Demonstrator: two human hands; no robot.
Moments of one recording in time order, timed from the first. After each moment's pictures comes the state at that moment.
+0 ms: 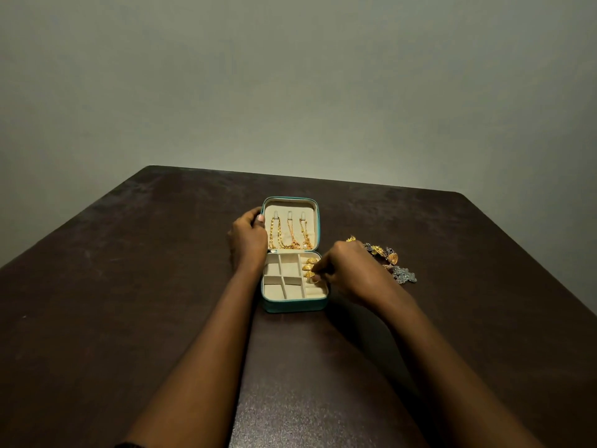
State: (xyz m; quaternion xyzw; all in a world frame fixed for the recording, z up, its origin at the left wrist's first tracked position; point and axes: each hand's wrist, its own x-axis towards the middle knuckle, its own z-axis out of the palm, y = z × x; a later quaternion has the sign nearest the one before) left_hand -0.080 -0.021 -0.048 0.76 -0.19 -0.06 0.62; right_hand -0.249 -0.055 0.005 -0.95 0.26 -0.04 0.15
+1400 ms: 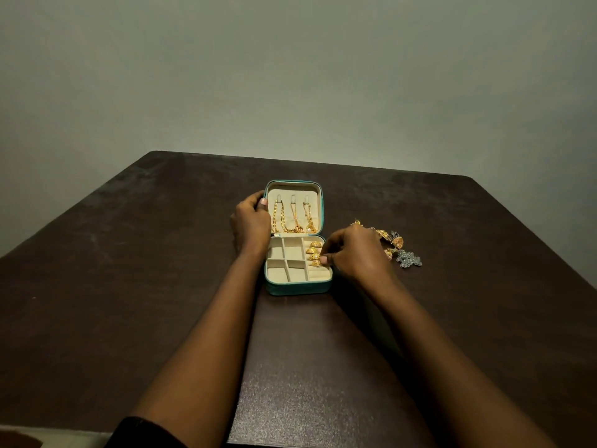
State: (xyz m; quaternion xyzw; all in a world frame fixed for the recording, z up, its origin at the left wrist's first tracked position) left_hand -0.083 -0.017 -0.046 0.77 -0.19 -0.05 0.61; right_hand -0.244 -0.056 -0.012 -0.88 0.39 -0.13 0.23
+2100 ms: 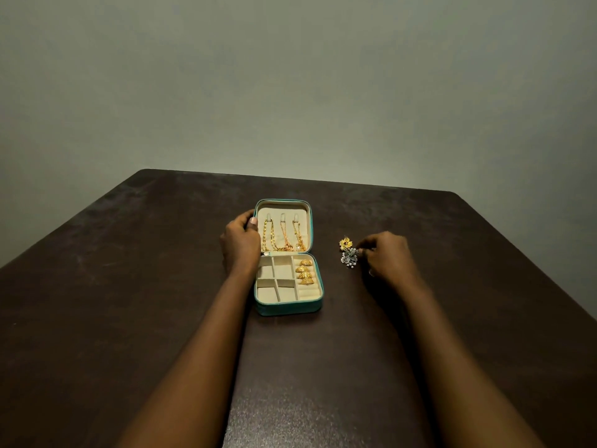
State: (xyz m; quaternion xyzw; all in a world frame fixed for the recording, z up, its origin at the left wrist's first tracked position) left_hand -0.083 -0.017 -0.047 0.76 -0.19 -0.06 0.61; right_hand -0.272 -0.127 -0.023 -0.85 0.46 -0.19 0.18
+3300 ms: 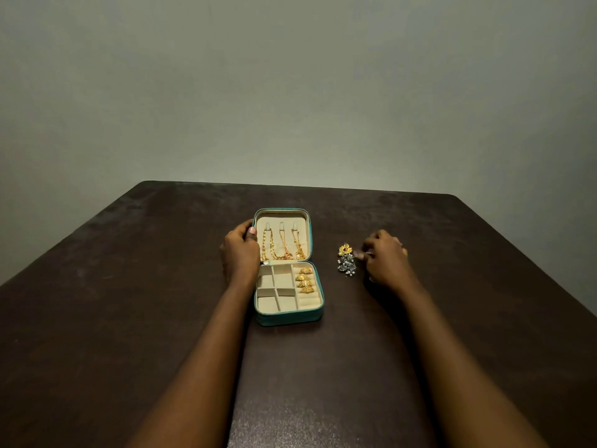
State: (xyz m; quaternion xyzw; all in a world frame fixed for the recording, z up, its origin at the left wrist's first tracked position) left_hand -0.084 -0.017 -0.048 0.76 -0.19 -0.05 0.62; right_hand -0.270 -0.146 -0.037 -0.87 0.43 -0.19 0.12
